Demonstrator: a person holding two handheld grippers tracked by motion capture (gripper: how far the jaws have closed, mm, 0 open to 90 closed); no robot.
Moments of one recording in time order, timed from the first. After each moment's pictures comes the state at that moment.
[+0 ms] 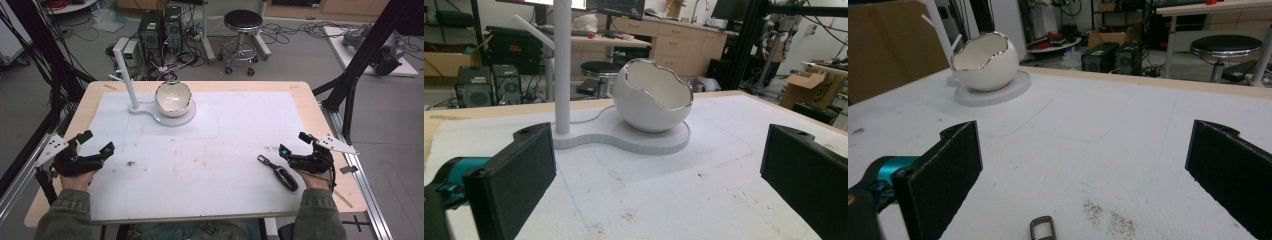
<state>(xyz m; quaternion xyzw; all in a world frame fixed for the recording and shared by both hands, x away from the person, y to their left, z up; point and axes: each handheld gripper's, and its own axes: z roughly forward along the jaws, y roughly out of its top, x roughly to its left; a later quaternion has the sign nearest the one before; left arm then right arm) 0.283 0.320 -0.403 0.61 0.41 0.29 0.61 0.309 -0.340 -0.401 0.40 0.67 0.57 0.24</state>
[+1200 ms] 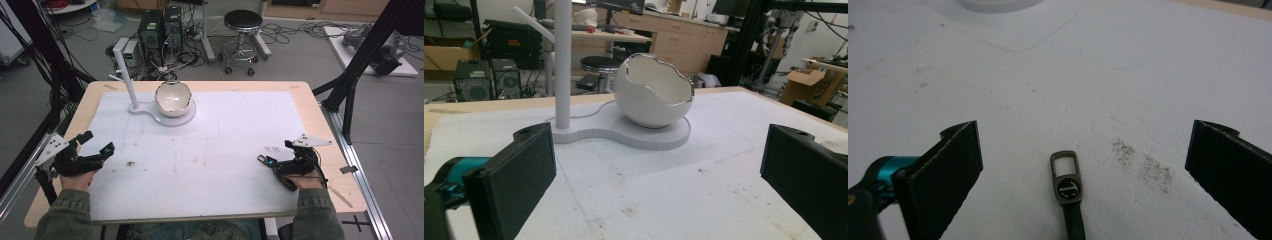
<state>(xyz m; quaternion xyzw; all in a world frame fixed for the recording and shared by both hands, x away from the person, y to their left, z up) 0.284 0.320 -0.404 0.61 0.42 0.29 0.61 0.321 -0.311 -0.411 0.39 0.78 0.45 0.18</state>
